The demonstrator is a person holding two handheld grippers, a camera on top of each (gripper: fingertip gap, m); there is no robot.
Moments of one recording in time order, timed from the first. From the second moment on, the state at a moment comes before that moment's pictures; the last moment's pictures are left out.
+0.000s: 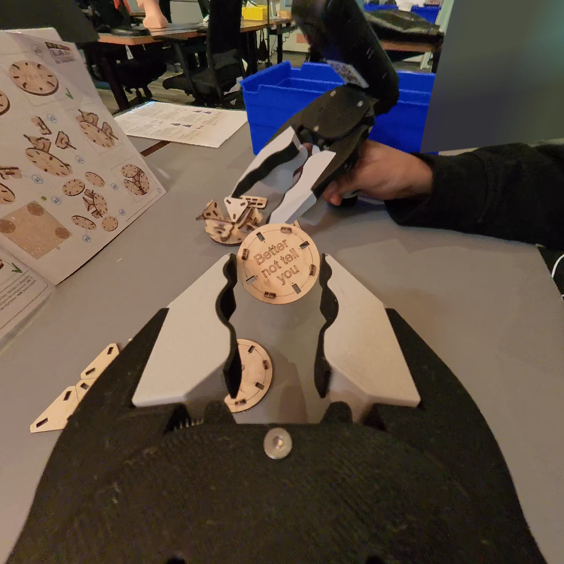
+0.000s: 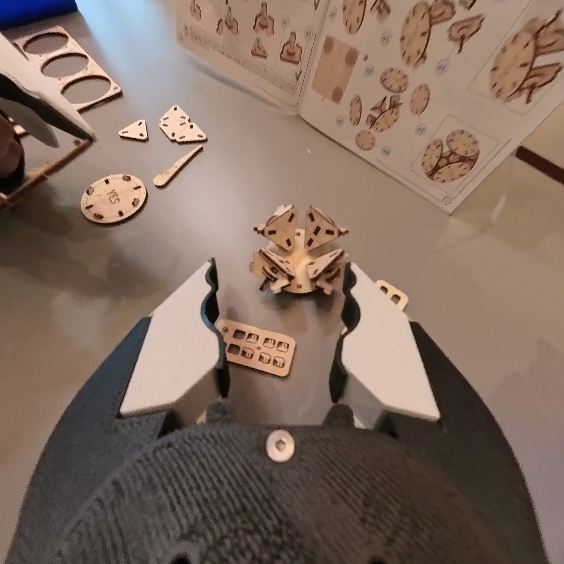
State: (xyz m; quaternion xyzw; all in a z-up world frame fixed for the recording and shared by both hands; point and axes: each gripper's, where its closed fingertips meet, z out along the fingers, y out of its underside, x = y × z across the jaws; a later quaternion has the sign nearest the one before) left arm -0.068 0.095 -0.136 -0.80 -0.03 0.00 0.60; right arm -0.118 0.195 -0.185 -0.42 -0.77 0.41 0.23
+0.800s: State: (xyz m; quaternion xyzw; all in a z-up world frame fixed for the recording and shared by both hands) left arm -0.082 0.088 -0.123 -0.76 -0.08 -0.04 0.64; right arm -0.110 0.186 -0.207 -0.41 -0.81 0.37 0.18
